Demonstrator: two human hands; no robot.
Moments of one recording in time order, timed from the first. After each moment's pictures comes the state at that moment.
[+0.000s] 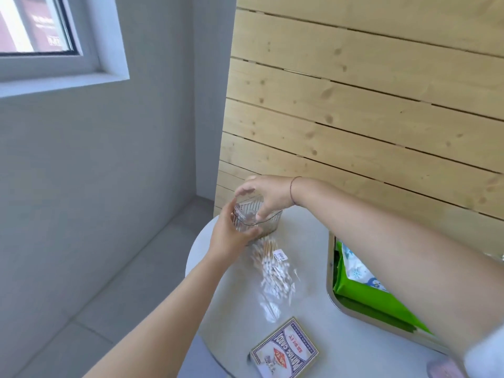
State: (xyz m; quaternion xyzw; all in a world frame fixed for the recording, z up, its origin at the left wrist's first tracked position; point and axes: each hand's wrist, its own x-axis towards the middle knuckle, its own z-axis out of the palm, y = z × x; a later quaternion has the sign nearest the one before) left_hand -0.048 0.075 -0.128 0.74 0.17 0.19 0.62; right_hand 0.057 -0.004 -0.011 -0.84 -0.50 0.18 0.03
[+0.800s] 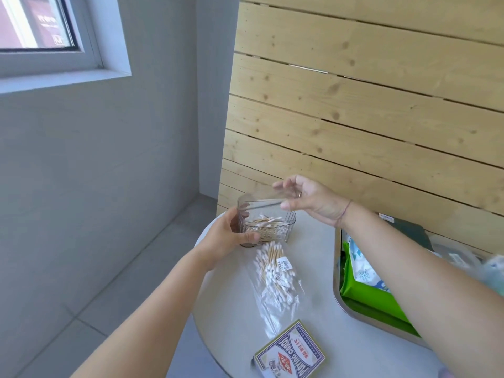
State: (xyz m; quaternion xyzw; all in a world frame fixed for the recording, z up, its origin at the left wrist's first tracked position) left_hand -0.045 0.105 -0.139 0.72 0.10 0.05 0.68; right_hand 0.082 -0.074 -0.050 -0.71 -0.33 0.31 0.54
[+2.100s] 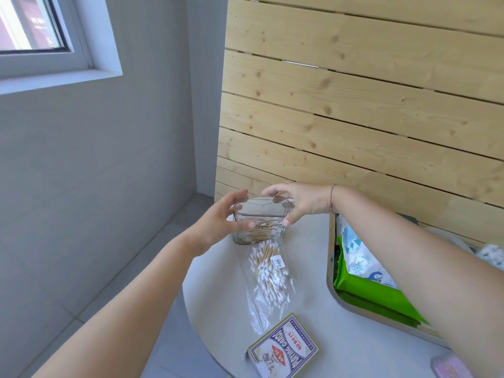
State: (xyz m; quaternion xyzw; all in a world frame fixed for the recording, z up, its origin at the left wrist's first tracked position) left_hand -0.043 0.113 -0.115 0.77 0.03 0.02 0.64; right_hand 0.080 -0.071 -0.031 -0.83 -0.39 0.33 0.21
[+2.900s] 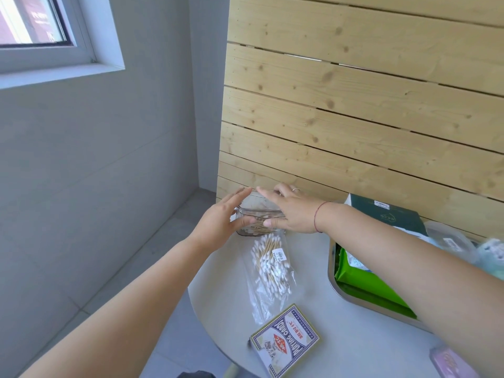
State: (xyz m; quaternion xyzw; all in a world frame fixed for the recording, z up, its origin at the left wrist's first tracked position) left_hand -0.047 0.108 -0.129 0.90 0.00 0.15 0.41; right_hand 0.054 -0.067 -0.067 -0.89 -0.44 0.09 -0.03
